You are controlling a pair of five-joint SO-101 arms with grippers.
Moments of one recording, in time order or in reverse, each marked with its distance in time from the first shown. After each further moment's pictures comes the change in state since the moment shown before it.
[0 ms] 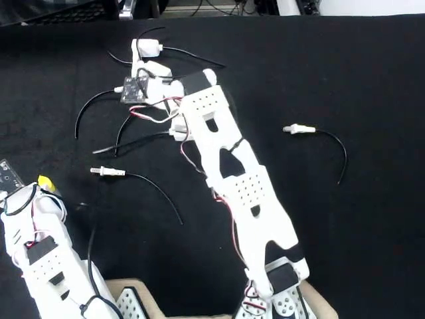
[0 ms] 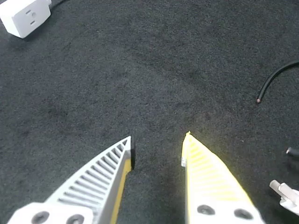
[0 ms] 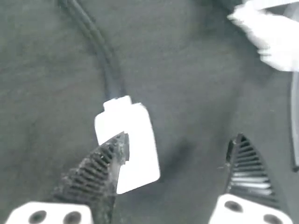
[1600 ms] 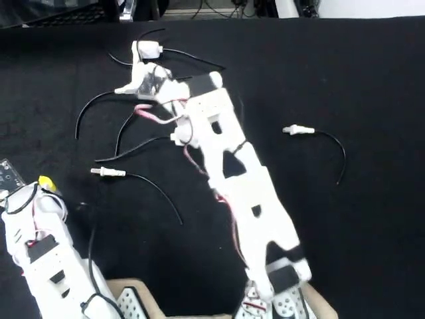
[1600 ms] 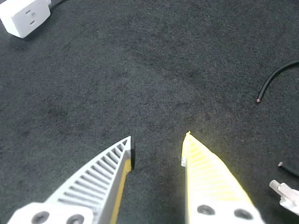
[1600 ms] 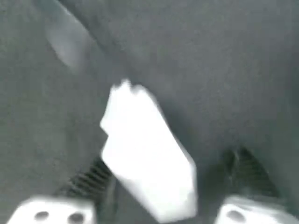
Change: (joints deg) left arm 0.0 0.0 0.0 0.0 0.0; right arm 0.6 5.1 0.3 12.3 -16.9
